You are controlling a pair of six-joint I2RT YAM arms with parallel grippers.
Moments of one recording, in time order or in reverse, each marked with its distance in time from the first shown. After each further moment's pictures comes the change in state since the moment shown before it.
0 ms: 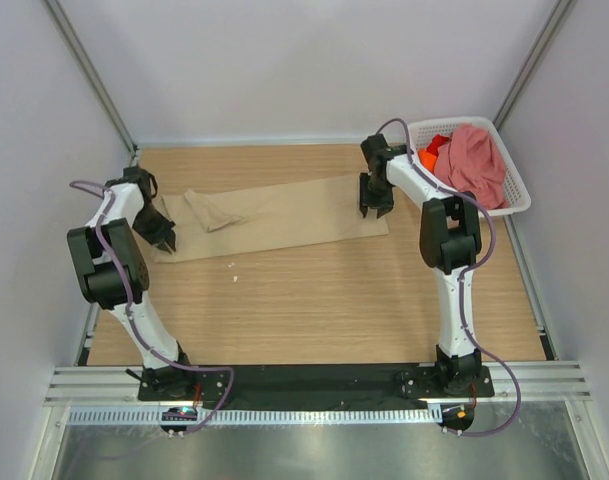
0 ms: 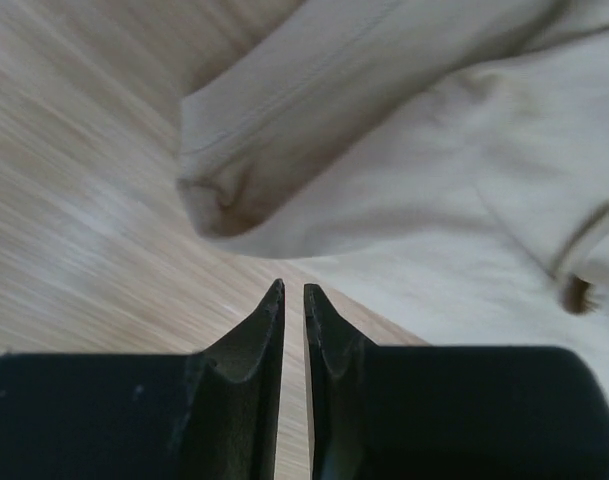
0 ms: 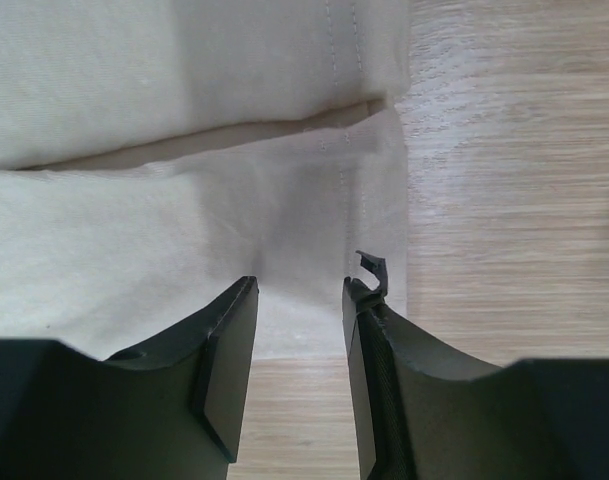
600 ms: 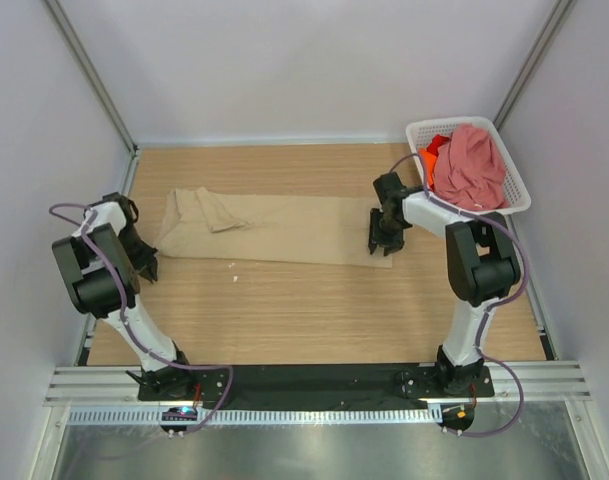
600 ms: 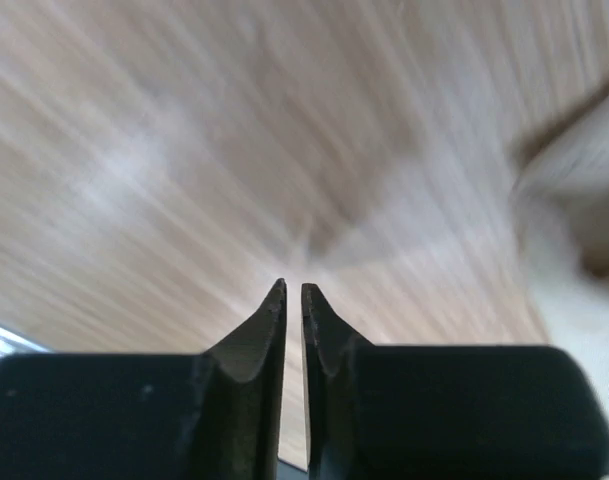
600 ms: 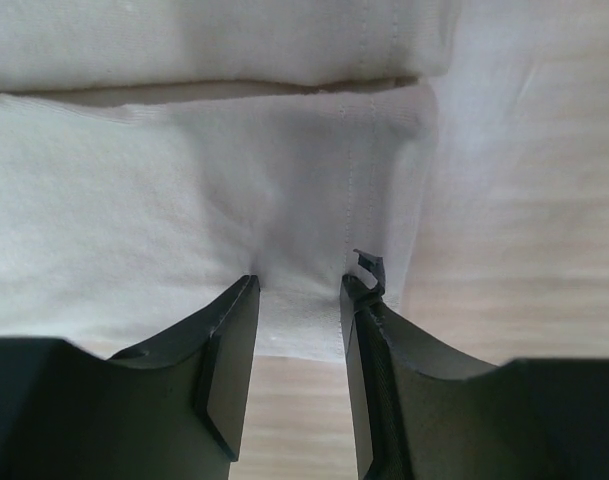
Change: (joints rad) left arm 0.157 -0.006 -0.169 -0.009 -0.091 0.067; right arm 0.009 -0.333 -0.610 0.256 -0.044 0.078
